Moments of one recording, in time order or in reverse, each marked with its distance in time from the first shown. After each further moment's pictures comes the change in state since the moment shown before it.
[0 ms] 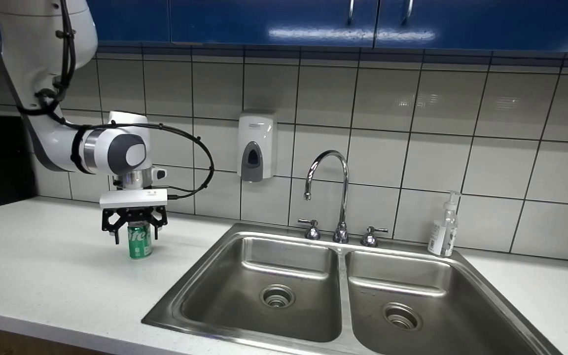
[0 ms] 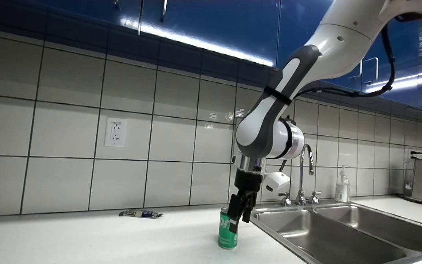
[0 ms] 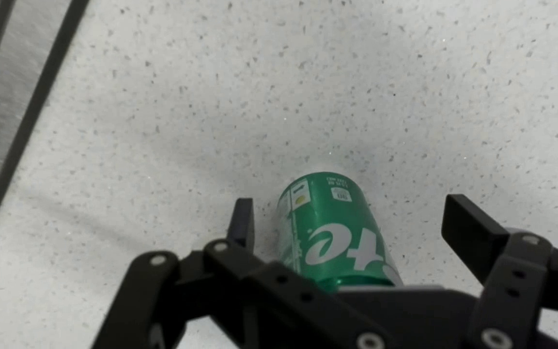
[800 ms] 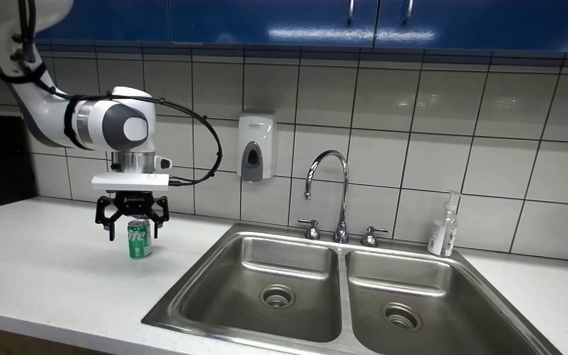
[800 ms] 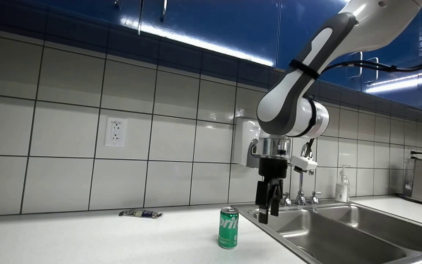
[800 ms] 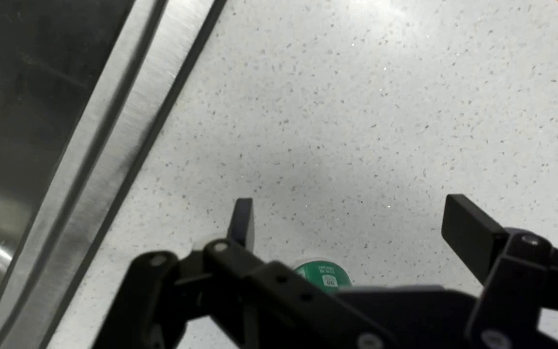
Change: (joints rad) arm 0.003 -0.231 -0.071 -0.135 0.010 -0.229 -0.002
